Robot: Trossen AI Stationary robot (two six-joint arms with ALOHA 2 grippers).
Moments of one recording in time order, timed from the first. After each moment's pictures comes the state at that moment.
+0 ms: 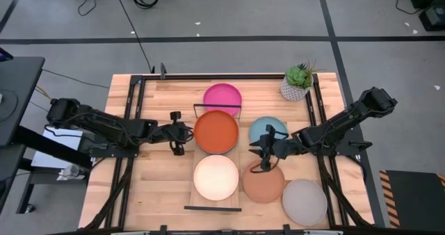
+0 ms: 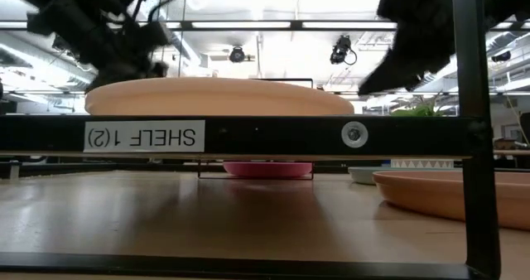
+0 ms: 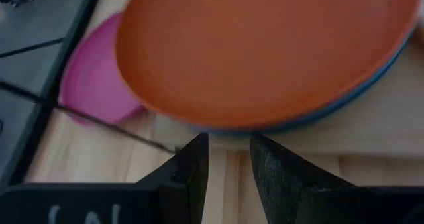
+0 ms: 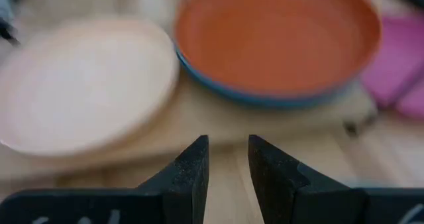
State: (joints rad) left arm -0.12 1.16 0.49 -0.05 -0.44 0.13; right arm 0.36 1.29 0.57 0.06 0.47 0.40
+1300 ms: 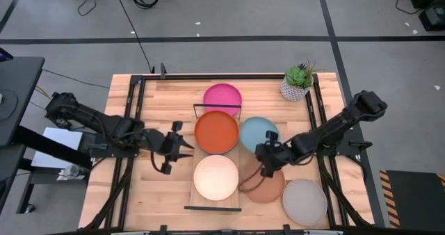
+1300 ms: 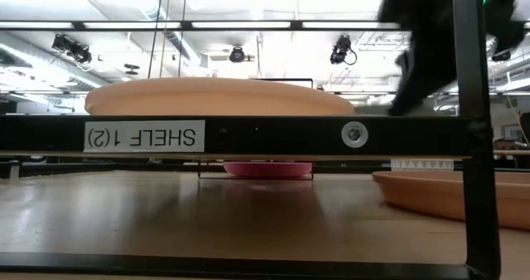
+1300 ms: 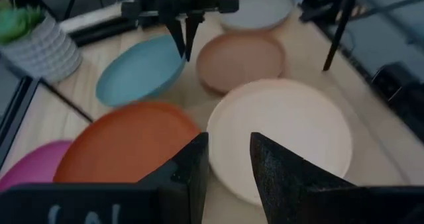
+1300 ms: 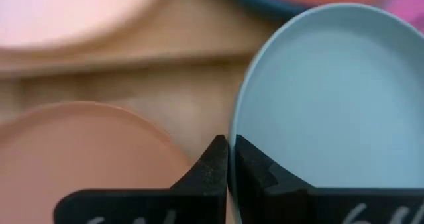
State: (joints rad) left arm -0.38 1.06 0.90 -0.37 -0.26 0.07; right arm 0.46 1.45 0.83 -0.46 0.47 0.50
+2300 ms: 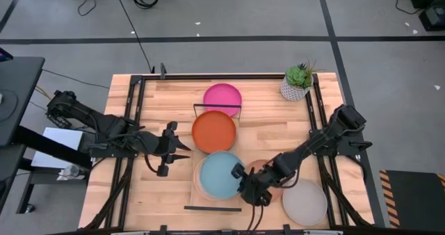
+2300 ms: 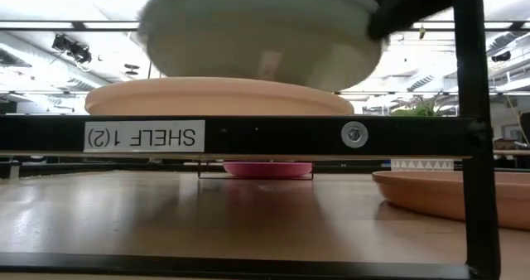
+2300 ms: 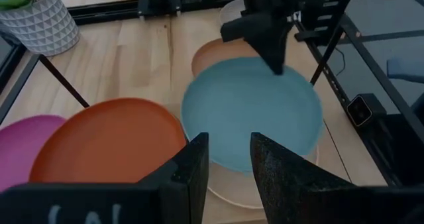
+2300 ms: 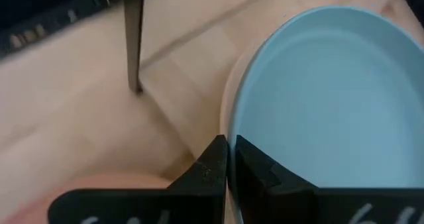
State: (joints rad) left arm -0.45 1.06 1.00 -0.50 -0.32 -0.15; right arm 0.54 1.78 1.25 -0.38 0.13 -0.43
